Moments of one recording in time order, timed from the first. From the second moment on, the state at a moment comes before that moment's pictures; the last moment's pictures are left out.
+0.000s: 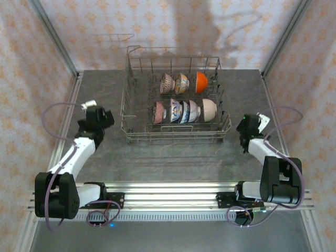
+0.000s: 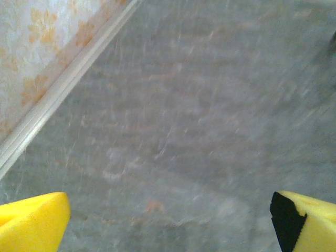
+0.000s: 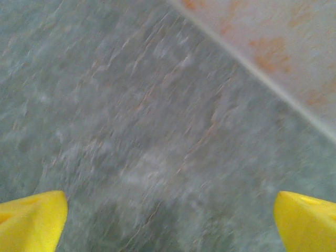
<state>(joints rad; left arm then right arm) 0.00 1.18 0.59 -0.09 -0.40 -0.26 -0.09 1.31 0.49 0.05 0.44 0.40</state>
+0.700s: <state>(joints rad) -0.08 1.54 0.31 0.86 -0.45 -0.05 -0.02 1.53 0.38 0.70 0.26 0.22</state>
